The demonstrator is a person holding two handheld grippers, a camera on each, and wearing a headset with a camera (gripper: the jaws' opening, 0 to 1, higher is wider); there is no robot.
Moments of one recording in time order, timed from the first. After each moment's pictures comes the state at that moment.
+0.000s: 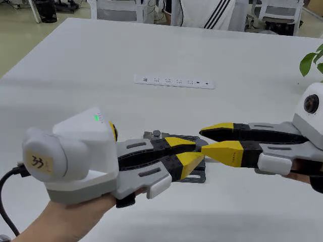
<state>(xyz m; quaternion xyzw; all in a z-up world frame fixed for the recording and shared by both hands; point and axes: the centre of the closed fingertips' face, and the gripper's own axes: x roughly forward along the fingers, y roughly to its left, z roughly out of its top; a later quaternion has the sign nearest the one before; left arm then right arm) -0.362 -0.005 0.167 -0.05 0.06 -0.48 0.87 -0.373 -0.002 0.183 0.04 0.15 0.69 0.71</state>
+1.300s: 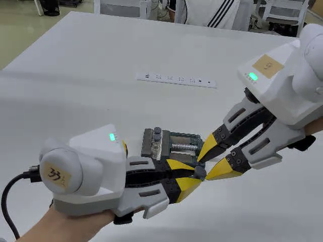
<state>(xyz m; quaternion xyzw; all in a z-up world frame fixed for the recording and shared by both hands) -0.384 -0.012 0.128 -0.02 0.11 -0.51 0.86 -0.390 -0.012 0.125 -0.38 0.26 0.74 0.49</state>
